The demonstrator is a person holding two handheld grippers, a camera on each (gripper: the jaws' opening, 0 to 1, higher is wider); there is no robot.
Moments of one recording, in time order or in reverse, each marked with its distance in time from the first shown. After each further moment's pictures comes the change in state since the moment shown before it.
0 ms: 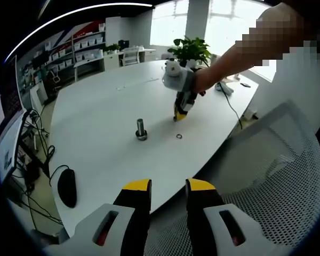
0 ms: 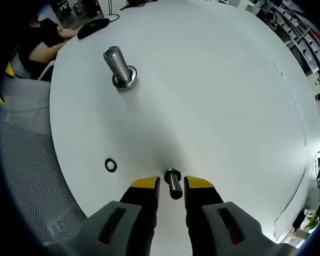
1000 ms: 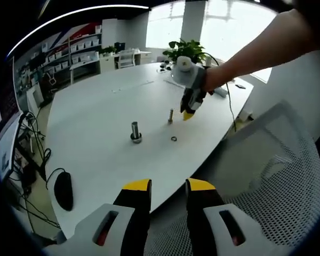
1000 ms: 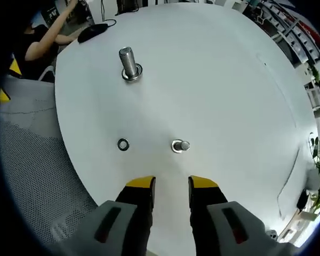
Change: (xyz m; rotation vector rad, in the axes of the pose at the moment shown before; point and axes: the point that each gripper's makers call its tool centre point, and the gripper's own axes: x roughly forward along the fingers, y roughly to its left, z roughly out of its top) left arm -0.001 -0.007 0.004 0.009 -0.024 -0.040; right arm -0.035 0.015 -0.036 0.105 -0.007 -0.053
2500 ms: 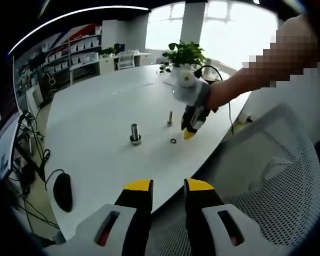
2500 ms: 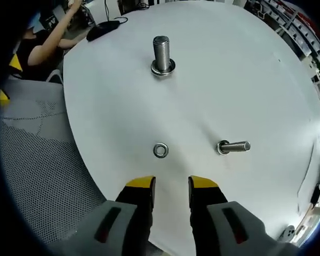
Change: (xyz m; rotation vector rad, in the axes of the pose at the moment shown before) left arm -0.003 0.002 0.003 -0.008 -0.017 -0.001; right arm 0.020 0.064 0.018 0.050 -0.026 0.073
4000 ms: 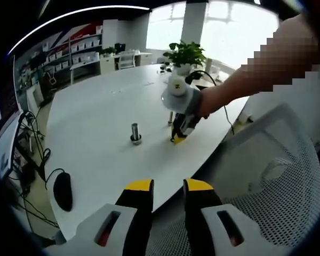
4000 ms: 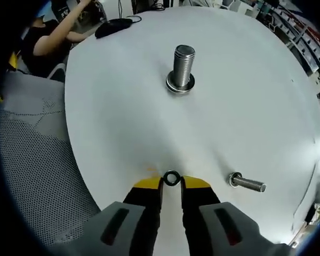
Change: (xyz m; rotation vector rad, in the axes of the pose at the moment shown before) left arm 0.001 -0.001 0.000 -0.001 0.006 -0.002; right arm 0.023 0.007 0.025 -0.075 -0.022 0.020
